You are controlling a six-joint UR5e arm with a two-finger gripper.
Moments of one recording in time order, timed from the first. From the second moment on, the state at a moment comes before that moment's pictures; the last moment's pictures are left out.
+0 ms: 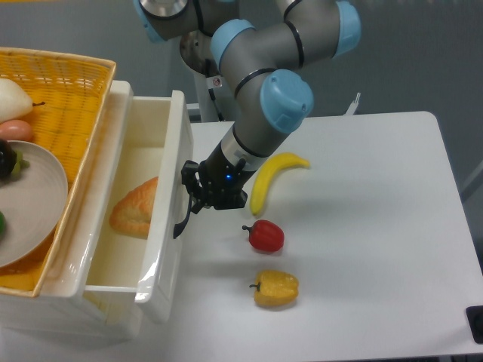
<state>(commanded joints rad) 2.42 -1.82 -1.61 -1.36 1.03 0.74</state>
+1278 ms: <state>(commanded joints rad) 2.31 -1.83 -1.60 -1.34 1.04 0.69</state>
